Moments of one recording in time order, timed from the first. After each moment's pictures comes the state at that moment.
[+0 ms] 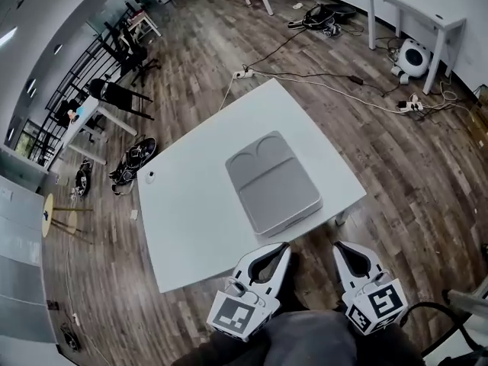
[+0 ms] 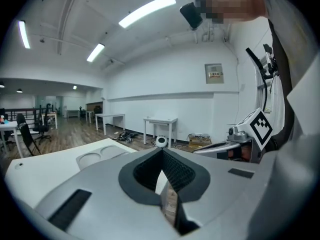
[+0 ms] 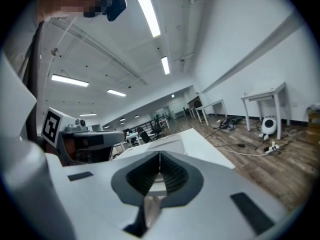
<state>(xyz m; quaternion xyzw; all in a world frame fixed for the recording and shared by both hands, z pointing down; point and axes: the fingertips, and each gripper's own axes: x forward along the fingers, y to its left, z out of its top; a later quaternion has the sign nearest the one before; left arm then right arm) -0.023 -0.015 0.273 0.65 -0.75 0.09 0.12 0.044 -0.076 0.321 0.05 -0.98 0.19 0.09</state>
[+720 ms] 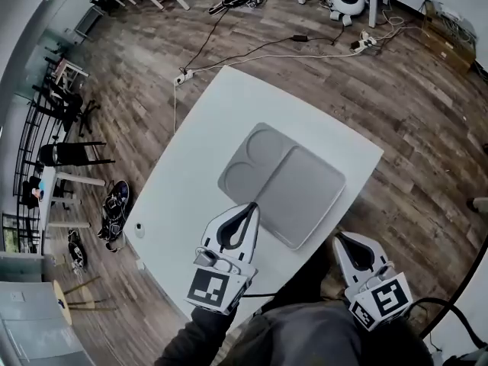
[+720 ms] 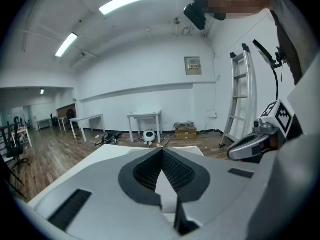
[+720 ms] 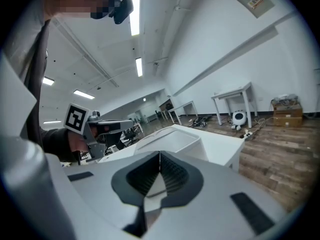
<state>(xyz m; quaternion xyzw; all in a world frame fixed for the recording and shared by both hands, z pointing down) -0.207 -0.037 0.298 0.74 -0.64 0.17 0.10 -0.050 -0.030 0.356 0.23 -0.94 0.24 0.10</state>
